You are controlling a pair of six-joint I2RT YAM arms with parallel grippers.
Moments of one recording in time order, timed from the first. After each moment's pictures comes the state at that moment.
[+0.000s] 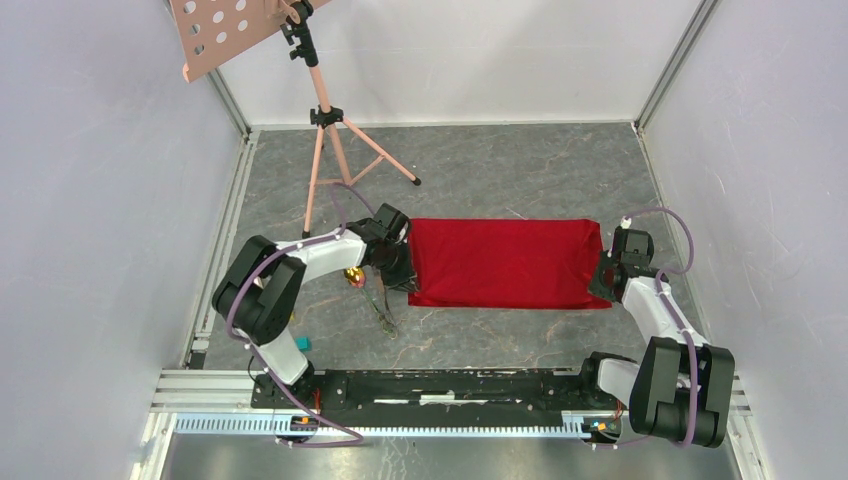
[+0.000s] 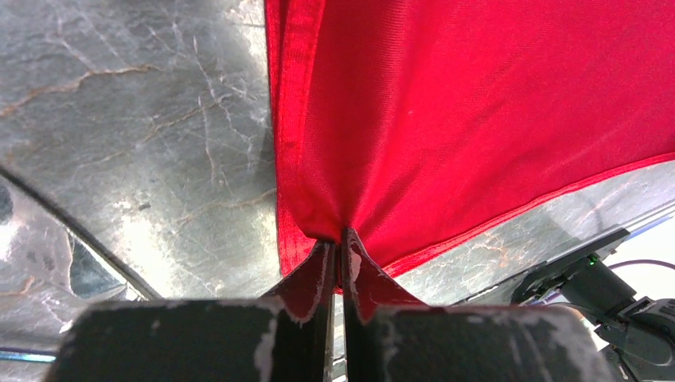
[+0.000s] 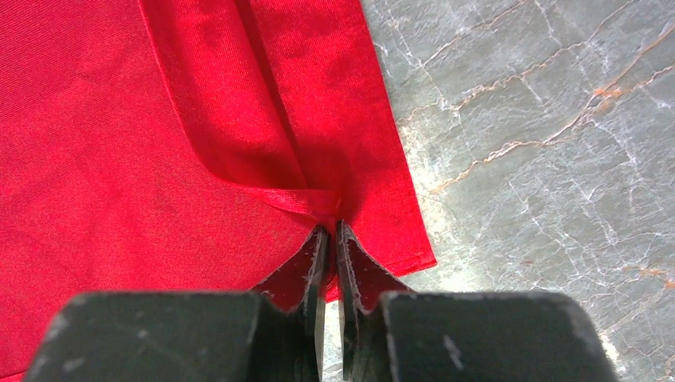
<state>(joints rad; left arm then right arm) -0.59 1.70 0.93 -0.41 0.29 -0.77 -0.20 1.13 0.51 -0.42 0.06 0.22</state>
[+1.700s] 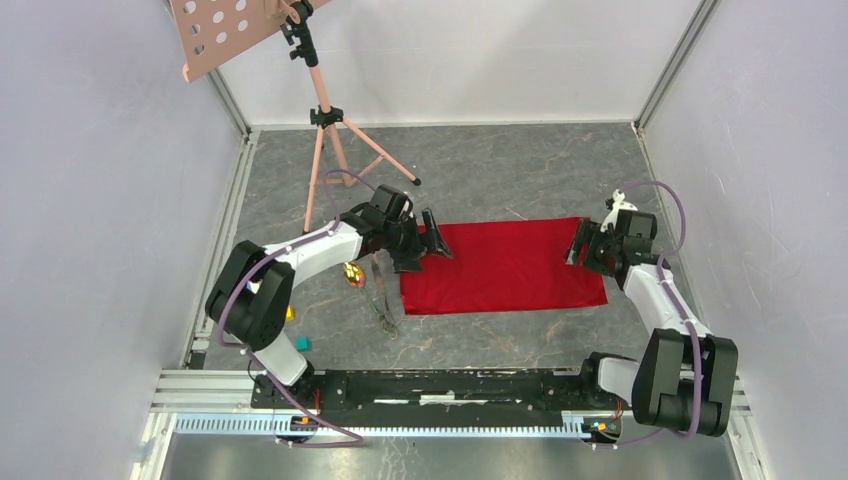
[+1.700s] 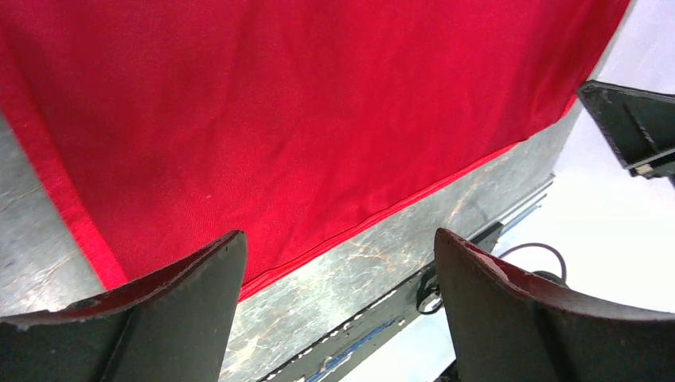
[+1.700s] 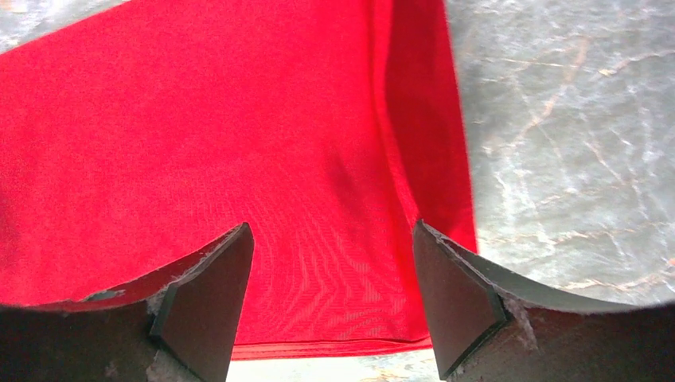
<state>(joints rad) -0.58 1.63 0.99 -0.28 0.36 -0.86 -0.18 1.18 0.61 -0.30 -0.21 0.16</state>
